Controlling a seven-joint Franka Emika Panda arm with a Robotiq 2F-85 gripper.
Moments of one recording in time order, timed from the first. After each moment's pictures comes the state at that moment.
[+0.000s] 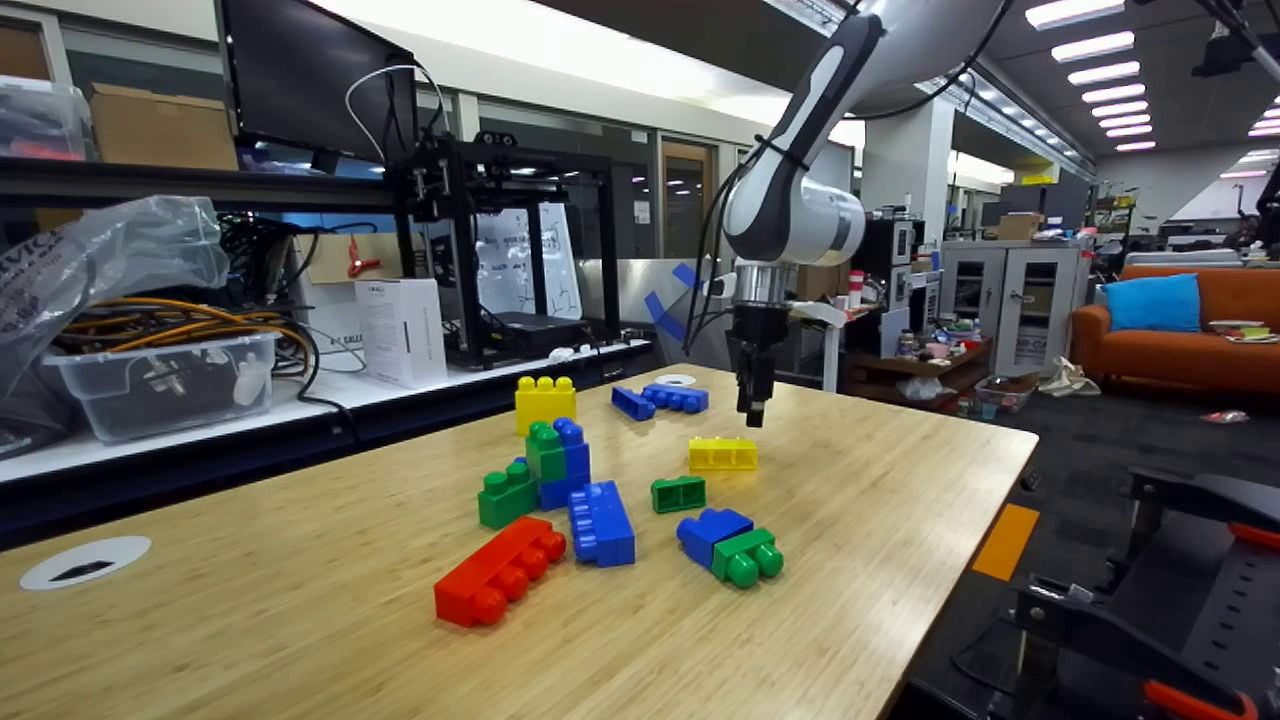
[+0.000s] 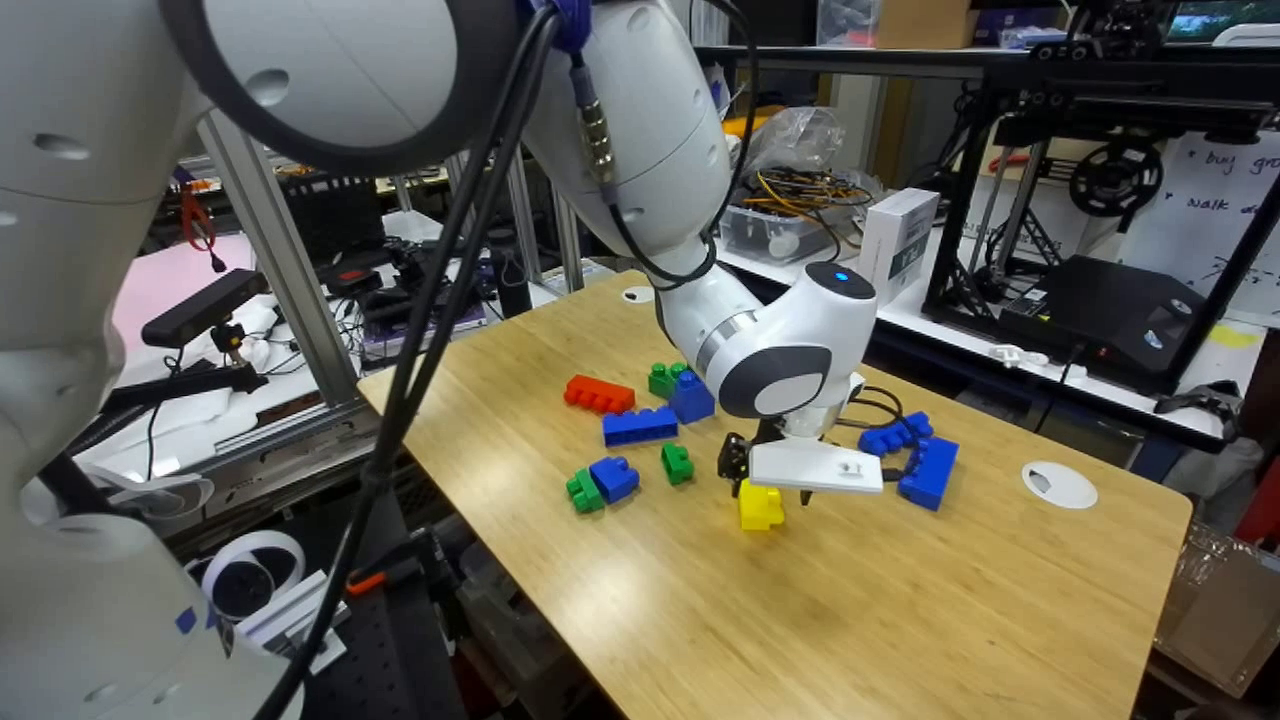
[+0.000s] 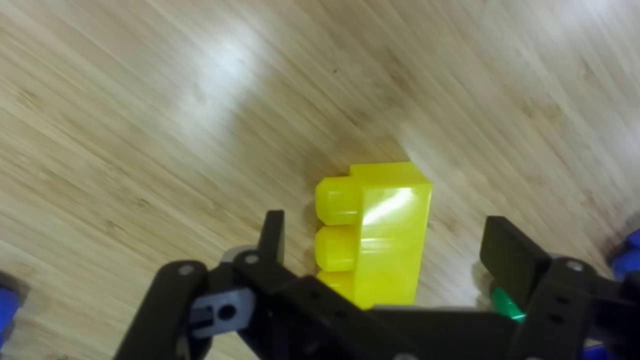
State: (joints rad) arm -0.36 0.75 0.24 -1.91 -0.02 2.62 -1.09
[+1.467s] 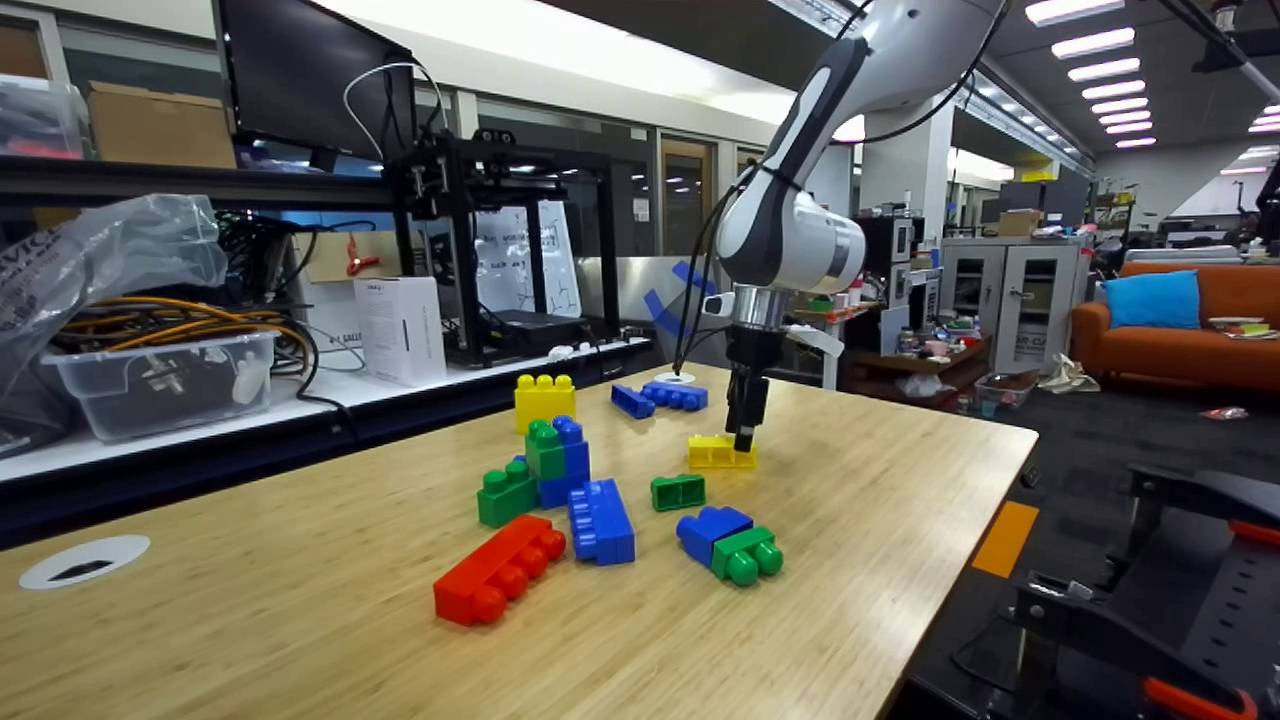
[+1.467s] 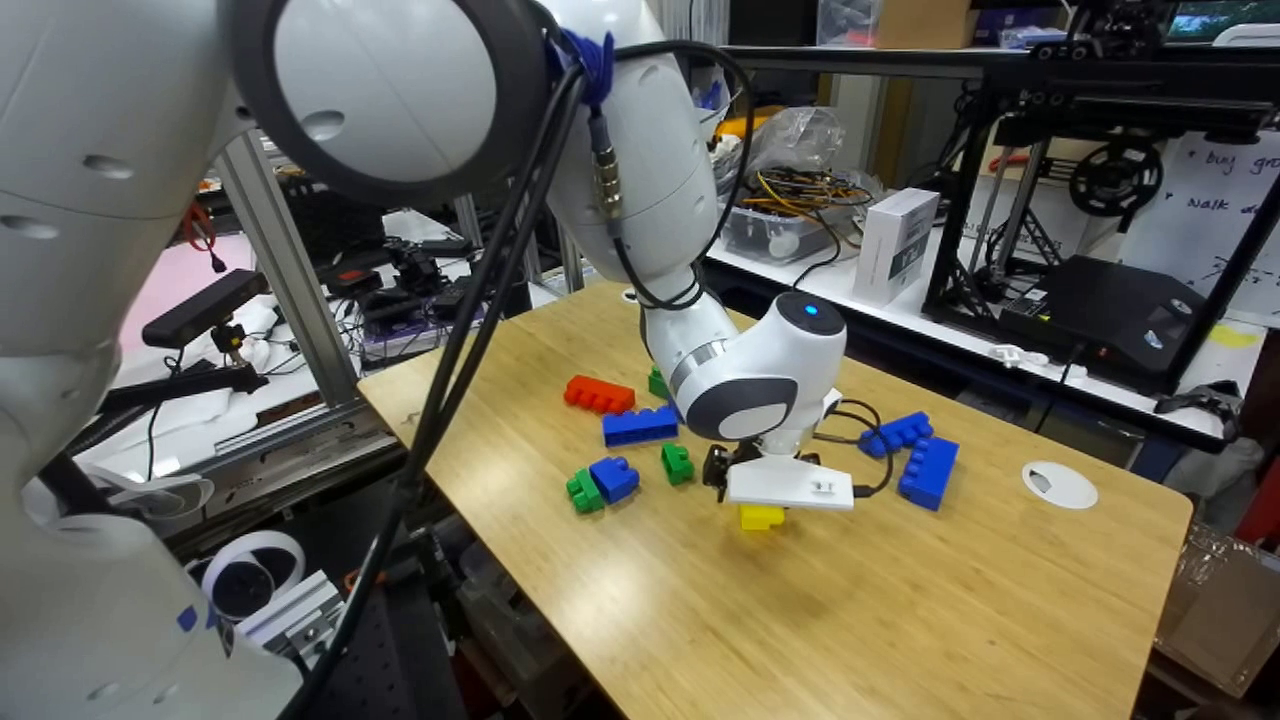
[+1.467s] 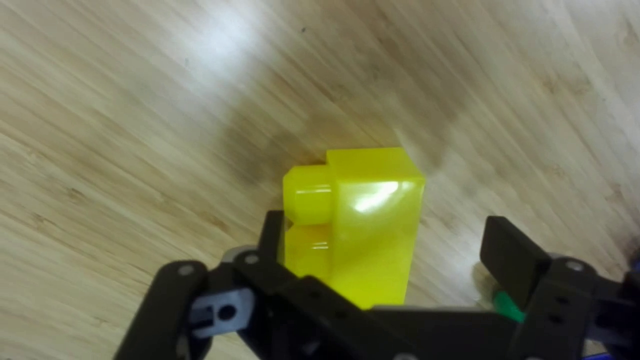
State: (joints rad) arm -0.33 0.80 0.25 -1.95 0.08 2.77 -1.17
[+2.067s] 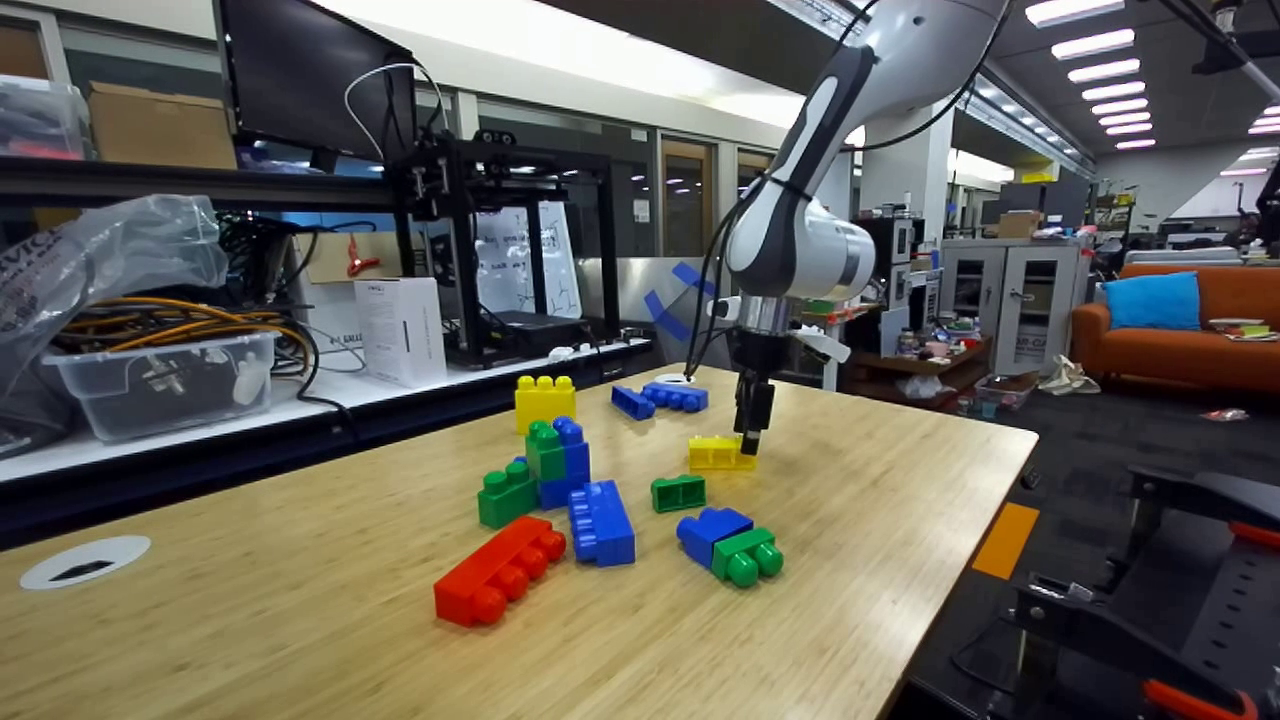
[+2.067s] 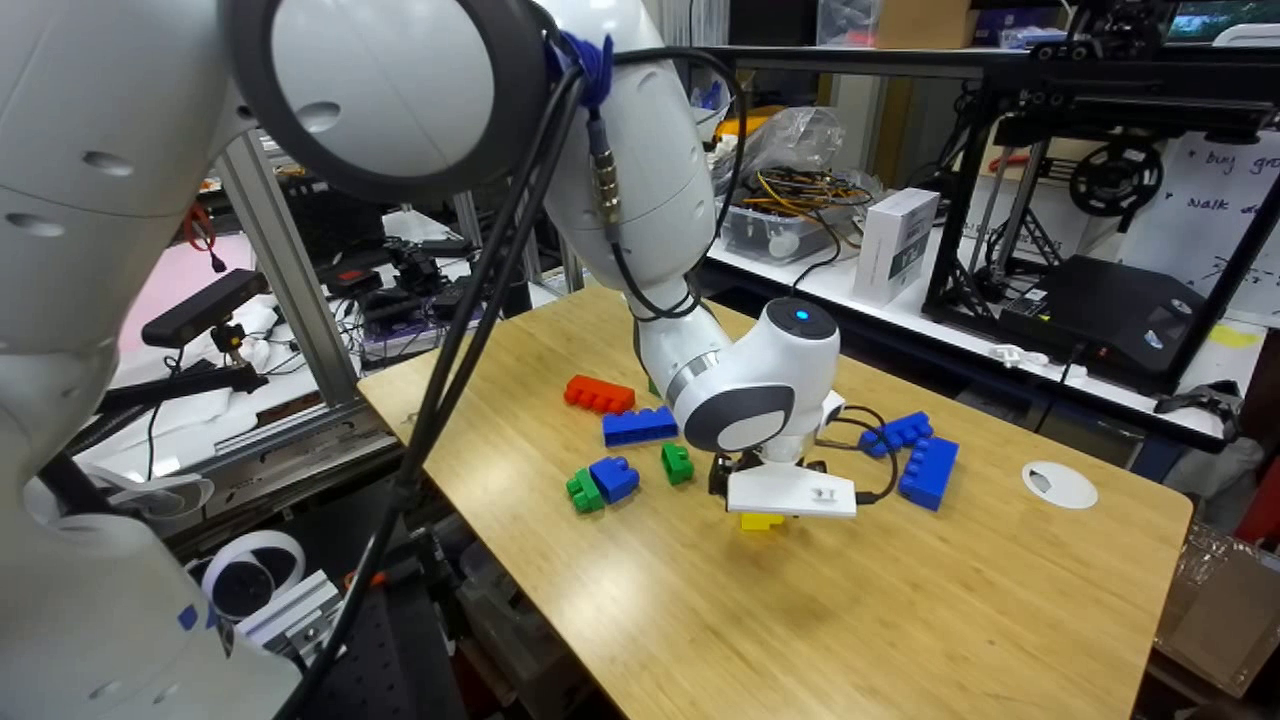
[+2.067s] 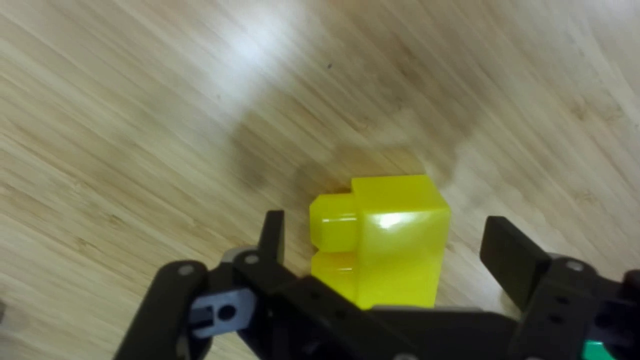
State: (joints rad) arm -0.31 0.80 0.21 -1.98 0.03 2.83 -1.10
